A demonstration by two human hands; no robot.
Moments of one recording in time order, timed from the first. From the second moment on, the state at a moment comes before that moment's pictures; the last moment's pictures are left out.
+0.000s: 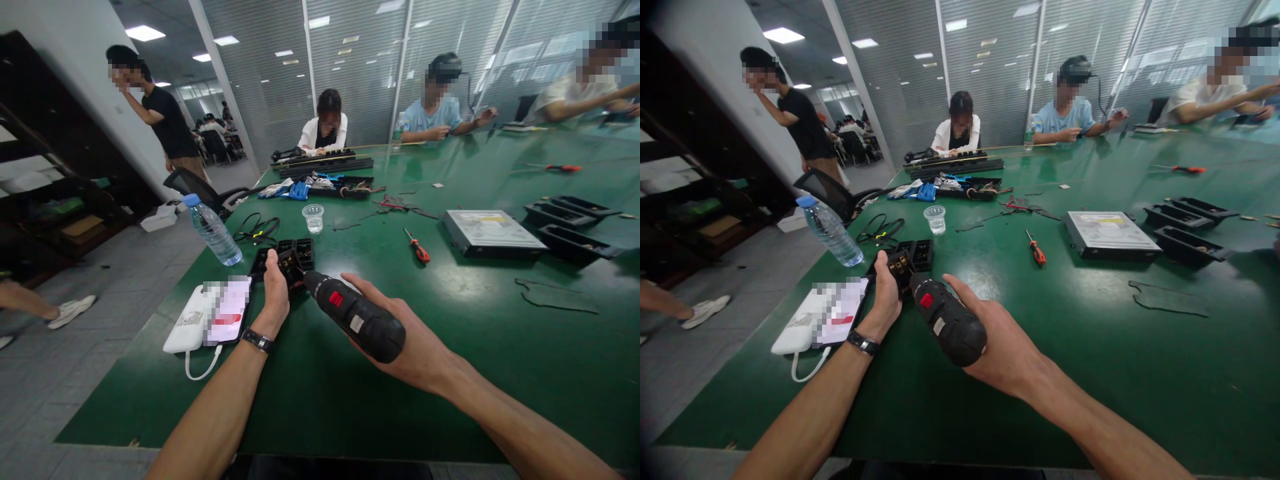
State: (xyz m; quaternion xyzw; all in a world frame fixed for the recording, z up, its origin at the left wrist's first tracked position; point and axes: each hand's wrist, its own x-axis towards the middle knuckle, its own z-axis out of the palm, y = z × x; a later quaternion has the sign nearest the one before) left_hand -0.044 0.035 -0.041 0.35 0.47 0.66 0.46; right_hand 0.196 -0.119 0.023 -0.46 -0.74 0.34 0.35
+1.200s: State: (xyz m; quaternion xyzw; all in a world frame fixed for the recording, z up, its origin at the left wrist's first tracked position) left_hand -0.045 0.034 -0.044 0.38 0.46 0.68 0.44; right_hand 0.199 -0.122 0.026 -0.48 -0.75 0.30 0.34
